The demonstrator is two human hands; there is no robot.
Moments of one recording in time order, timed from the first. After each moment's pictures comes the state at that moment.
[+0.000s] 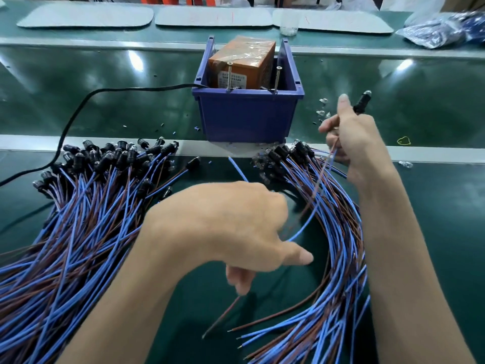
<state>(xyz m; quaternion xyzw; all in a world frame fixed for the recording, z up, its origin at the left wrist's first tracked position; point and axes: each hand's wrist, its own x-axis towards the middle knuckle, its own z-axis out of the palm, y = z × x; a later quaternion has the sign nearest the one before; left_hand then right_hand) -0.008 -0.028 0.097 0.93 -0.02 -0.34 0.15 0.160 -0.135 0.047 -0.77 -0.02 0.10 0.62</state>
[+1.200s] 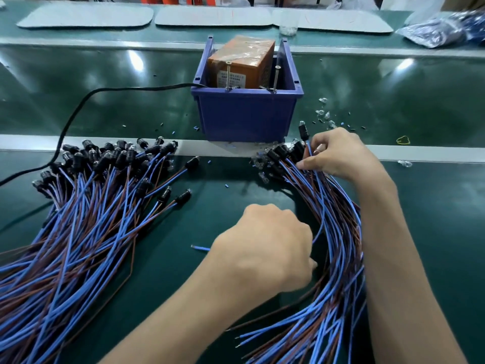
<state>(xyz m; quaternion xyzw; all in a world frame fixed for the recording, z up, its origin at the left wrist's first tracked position) 0.000 -0.070 0.063 0.97 -0.05 -0.24 0.03 0.162 -0.147 0.033 -0.94 -0.17 0.12 0.26</state>
